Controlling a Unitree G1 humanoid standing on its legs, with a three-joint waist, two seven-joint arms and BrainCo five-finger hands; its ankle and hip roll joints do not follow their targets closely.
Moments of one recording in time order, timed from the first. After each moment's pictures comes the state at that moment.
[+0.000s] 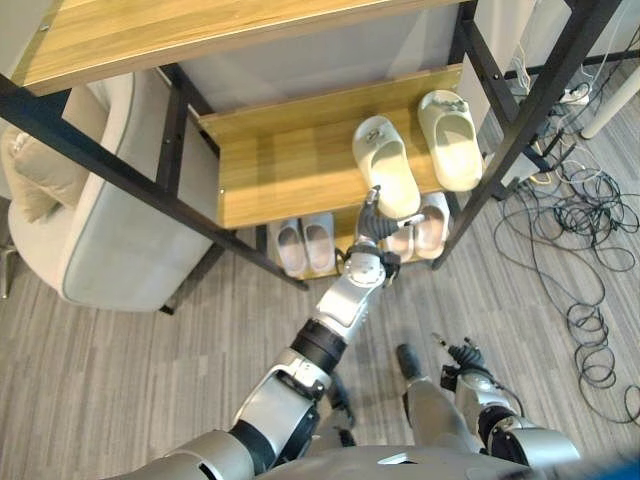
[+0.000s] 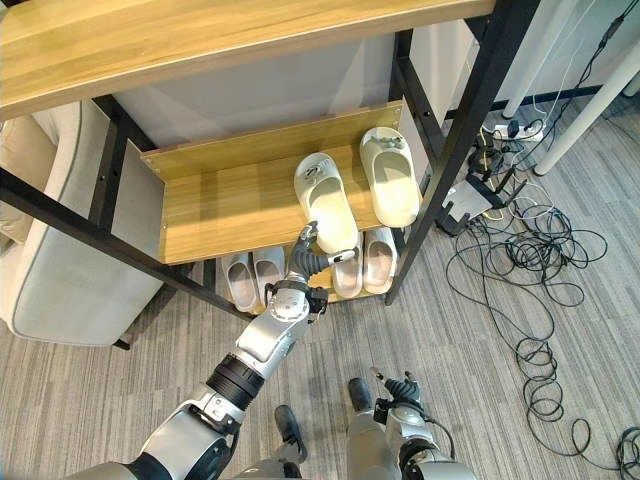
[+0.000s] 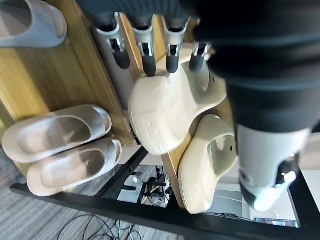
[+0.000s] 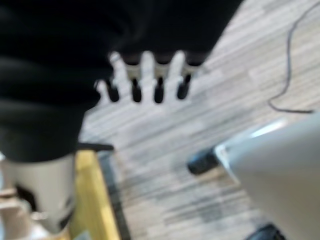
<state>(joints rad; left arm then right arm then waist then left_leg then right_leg) -0.56 -0.16 -0.34 0.47 -0.07 0.23 0.46 -0.28 -0.06 -0.07 1.26 0.20 -0.12 -0.32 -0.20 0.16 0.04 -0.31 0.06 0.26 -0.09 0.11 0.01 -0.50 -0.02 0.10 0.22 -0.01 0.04</state>
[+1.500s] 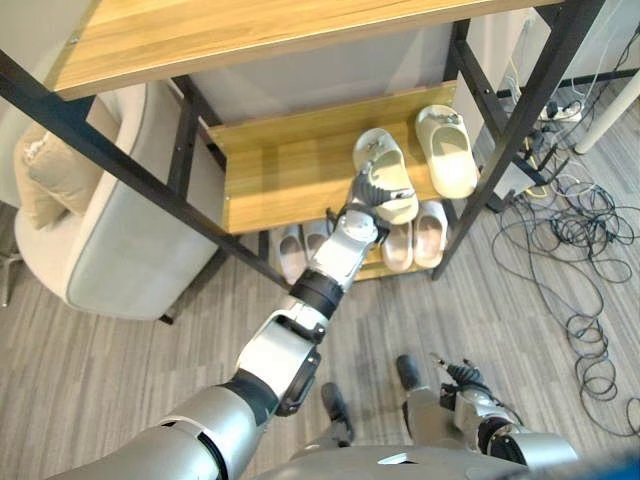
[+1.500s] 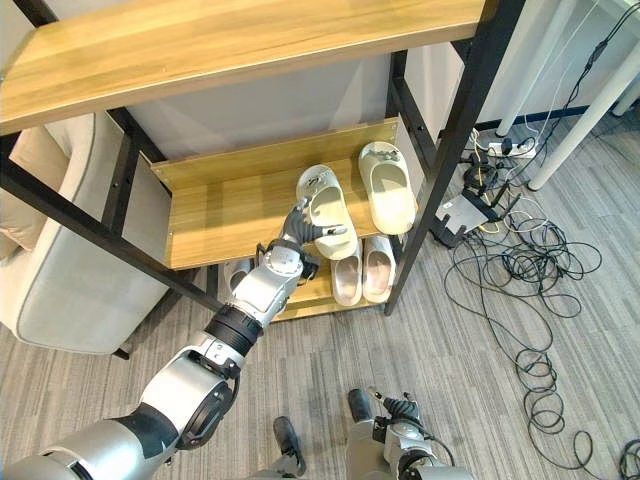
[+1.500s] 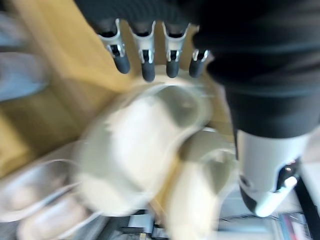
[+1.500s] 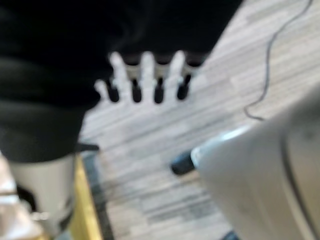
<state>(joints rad) -0.86 -0.13 -0.26 0.60 0.07 0.42 0.30 -0.27 -0.05 -0.07 1.36 0.19 -0.12 -0.32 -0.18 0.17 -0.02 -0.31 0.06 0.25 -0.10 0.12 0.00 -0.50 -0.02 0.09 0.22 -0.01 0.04</state>
